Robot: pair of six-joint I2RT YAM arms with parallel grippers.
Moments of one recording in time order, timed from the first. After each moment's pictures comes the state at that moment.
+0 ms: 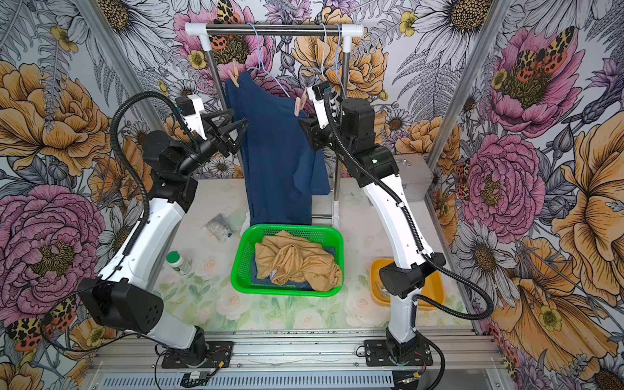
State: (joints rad) left arm -0.15 1.55 1.67 0.28 0.62 -0.32; right arm 0.46 1.92 2.53 -0.68 -0.22 -0.07
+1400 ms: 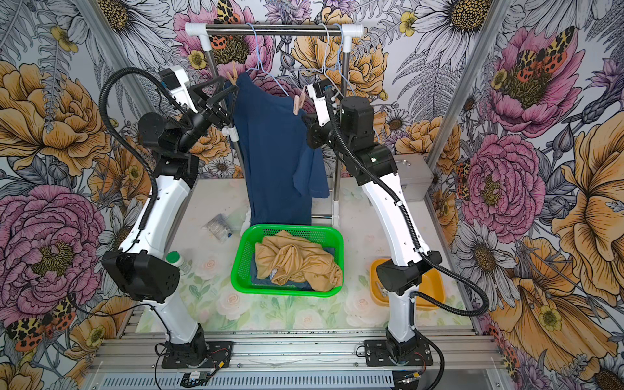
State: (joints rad) left arm -0.11 1.80 2.02 0.44 0.62 -0.49; right arm 0.47 1.95 2.60 -0.69 -0.23 -0.04
